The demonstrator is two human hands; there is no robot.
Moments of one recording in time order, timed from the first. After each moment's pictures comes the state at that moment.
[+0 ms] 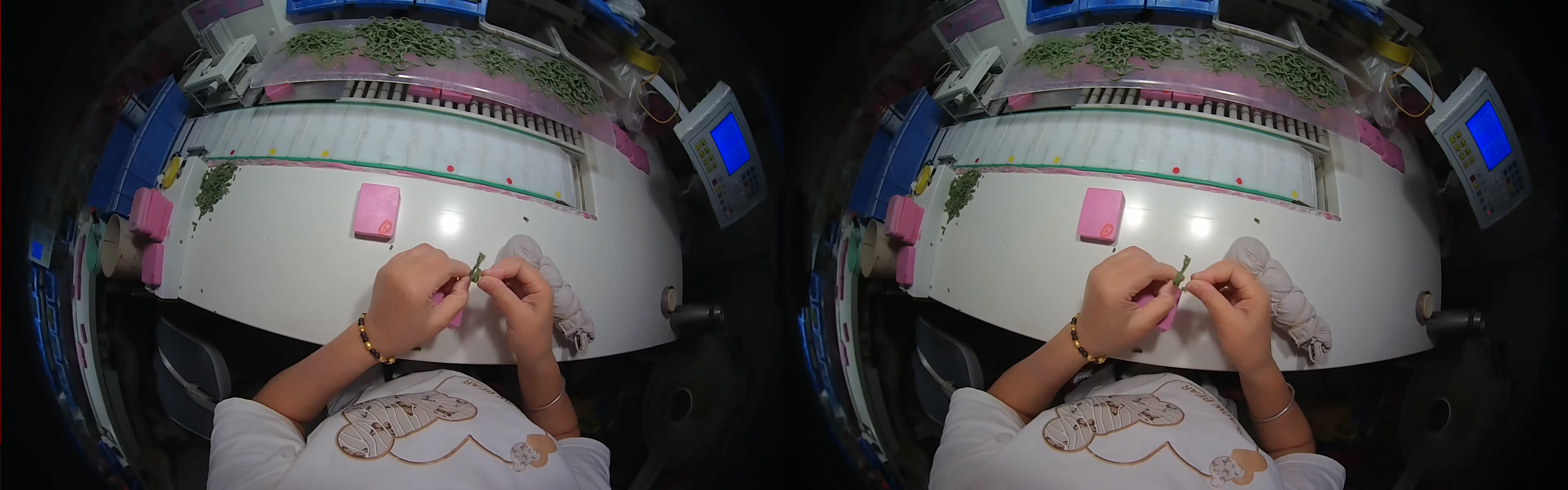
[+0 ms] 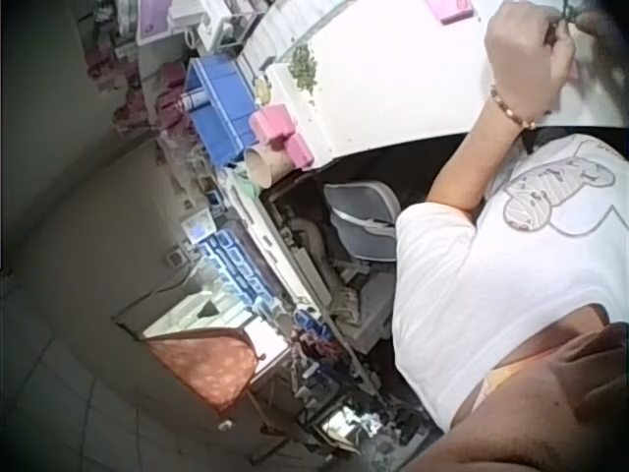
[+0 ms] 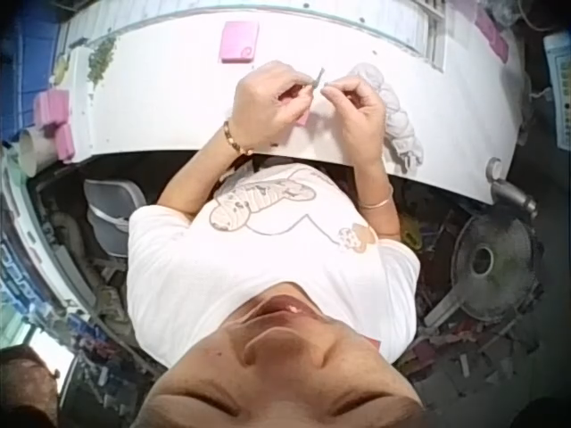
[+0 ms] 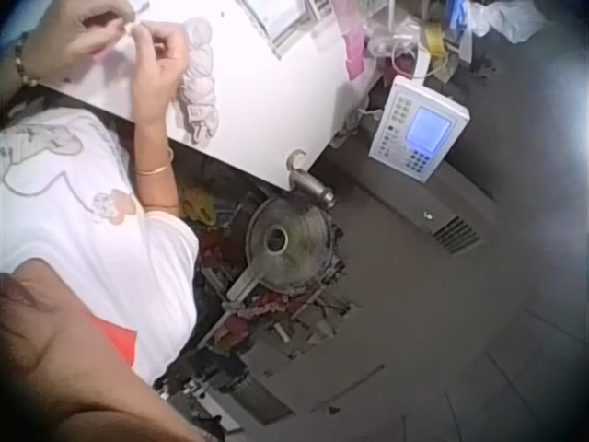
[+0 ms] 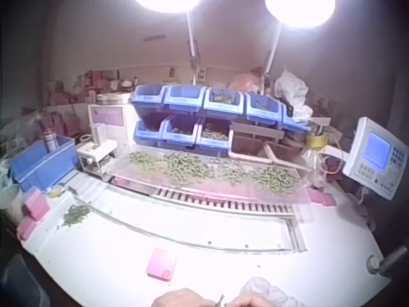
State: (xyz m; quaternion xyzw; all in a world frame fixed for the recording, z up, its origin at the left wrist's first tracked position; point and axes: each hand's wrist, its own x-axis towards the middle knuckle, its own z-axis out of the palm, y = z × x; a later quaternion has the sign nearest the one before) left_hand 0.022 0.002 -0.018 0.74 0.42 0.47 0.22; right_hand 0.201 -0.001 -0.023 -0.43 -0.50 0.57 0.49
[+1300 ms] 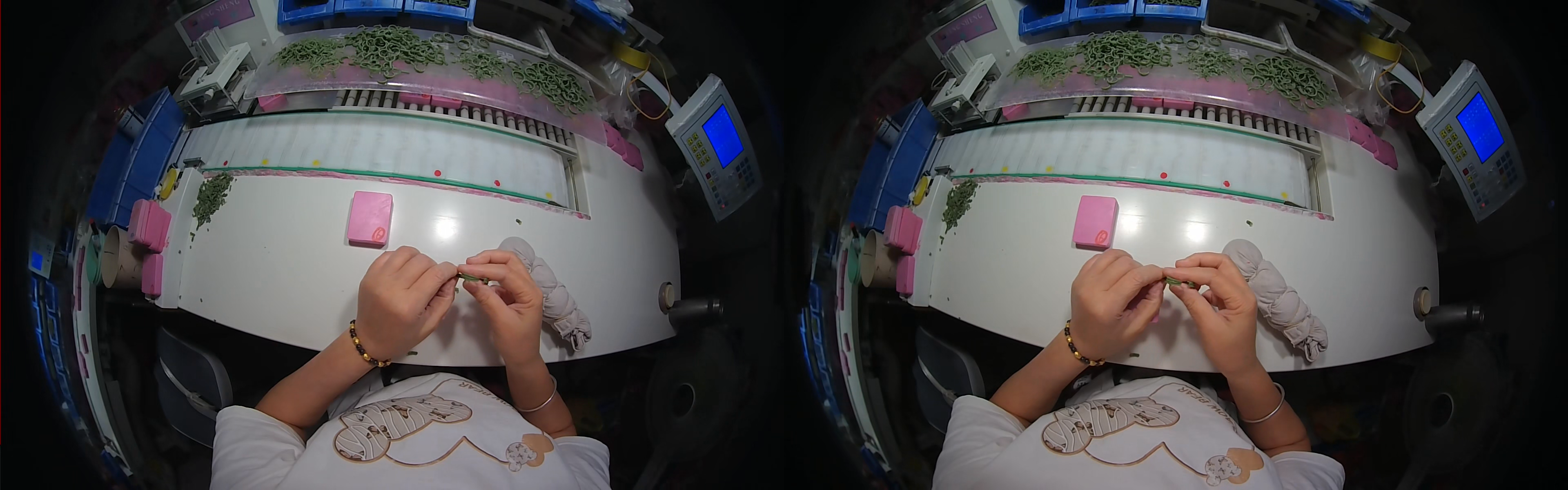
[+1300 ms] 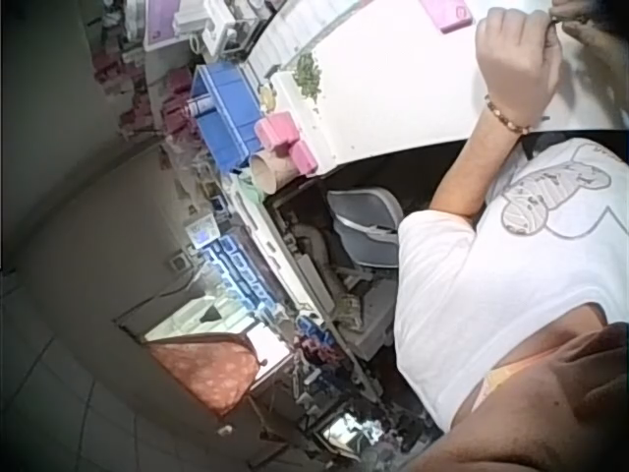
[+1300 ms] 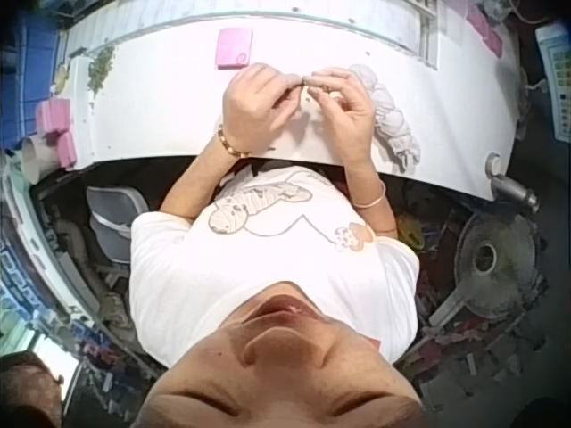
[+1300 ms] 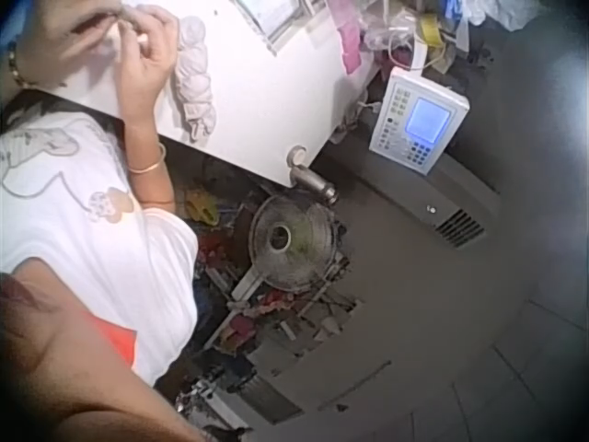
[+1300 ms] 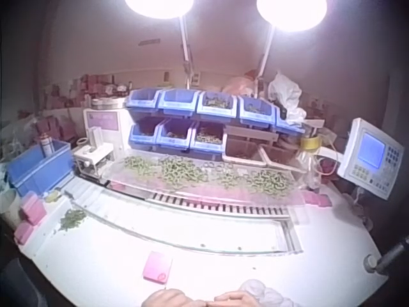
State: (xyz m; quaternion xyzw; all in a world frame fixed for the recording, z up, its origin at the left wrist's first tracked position) left_hand 0.021 0.003 -0.019 0.76 0.43 0.48 0.05; right_hand 0.191 0.000 -0.016 -0.41 -0.60 0.48 0.49
